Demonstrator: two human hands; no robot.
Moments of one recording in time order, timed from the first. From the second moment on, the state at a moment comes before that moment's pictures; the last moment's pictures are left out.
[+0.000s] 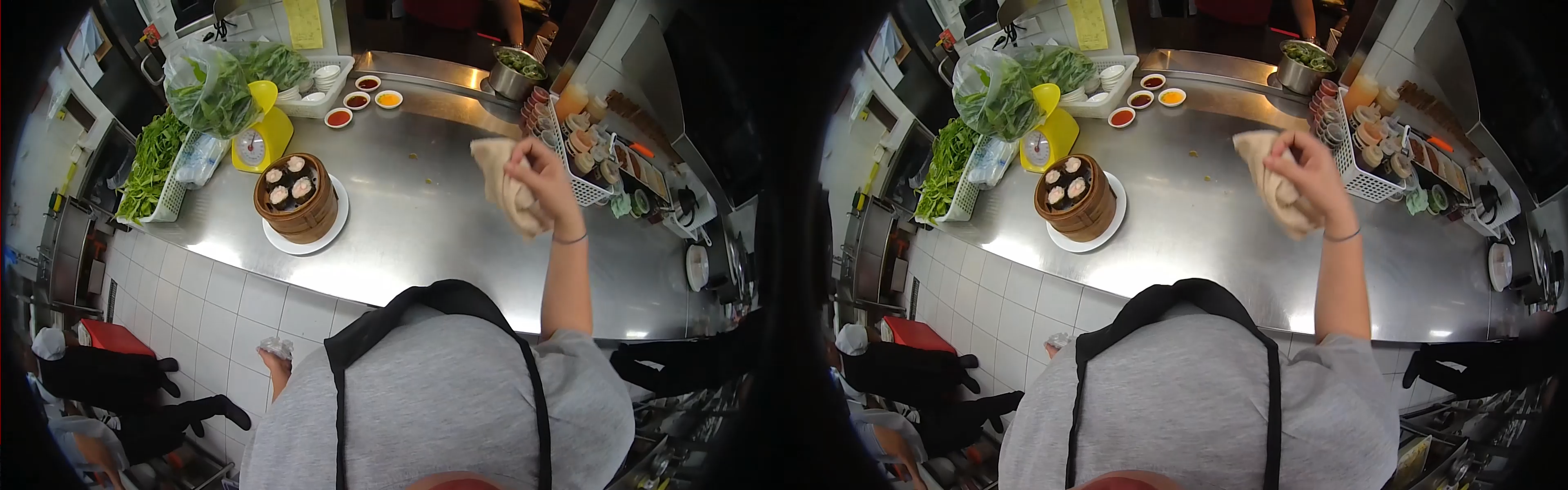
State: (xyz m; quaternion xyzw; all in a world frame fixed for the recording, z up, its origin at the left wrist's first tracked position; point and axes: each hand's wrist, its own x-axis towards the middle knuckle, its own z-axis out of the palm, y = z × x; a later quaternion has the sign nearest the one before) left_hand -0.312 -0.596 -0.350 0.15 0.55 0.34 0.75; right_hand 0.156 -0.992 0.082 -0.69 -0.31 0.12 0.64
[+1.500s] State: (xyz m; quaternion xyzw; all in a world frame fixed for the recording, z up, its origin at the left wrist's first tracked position) left_hand -0.298 -0.623 -0.322 0.21 0.54 0.34 0.74; right_hand 0.170 -0.789 -0.115 -0.69 -0.22 0.43 0.53
